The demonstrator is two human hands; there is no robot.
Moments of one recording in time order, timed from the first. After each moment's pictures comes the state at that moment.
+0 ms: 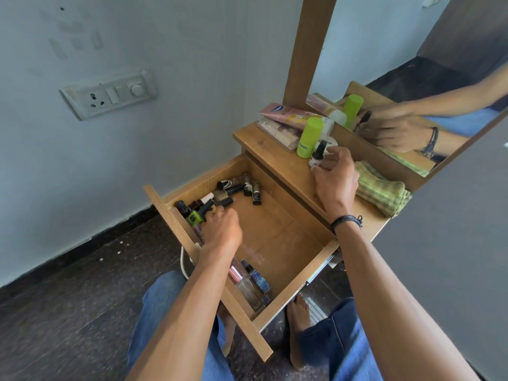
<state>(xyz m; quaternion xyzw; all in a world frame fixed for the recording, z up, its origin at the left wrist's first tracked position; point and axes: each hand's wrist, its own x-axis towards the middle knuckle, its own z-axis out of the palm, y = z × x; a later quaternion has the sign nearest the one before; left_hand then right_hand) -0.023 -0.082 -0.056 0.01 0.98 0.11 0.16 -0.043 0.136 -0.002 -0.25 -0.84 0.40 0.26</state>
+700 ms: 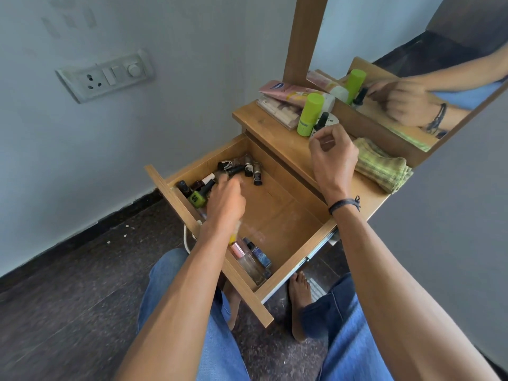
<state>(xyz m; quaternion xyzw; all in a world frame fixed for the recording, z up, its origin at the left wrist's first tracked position) -0.027 -0.079 -0.052 0.02 0.96 0.27 0.07 -0.024 0.119 0.005 -0.15 -0.83 0.42 0.34</state>
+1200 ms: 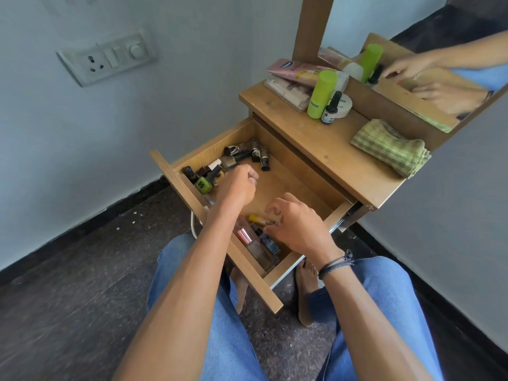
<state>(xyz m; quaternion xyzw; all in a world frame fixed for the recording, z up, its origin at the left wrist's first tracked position) -0.033 -0.081 -0.055 0.00 0.93 0.34 0.14 0.067 0.059 -0.063 0.03 -0.97 0.23 -0.07</state>
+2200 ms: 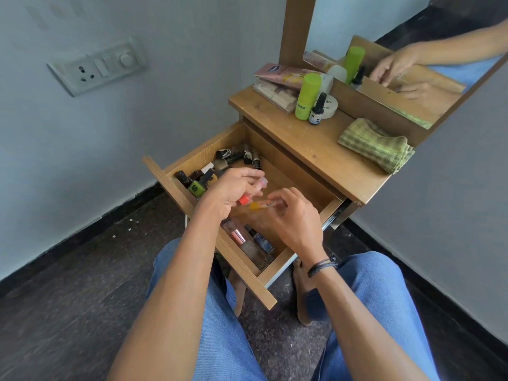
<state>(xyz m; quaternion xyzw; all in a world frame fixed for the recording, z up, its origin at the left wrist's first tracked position) -0.026 -0.086 -0.035 -0.02 0.73 0.60 0.32 0.073 0.055 -0.069 -0.08 -0.94 0.32 0.12</state>
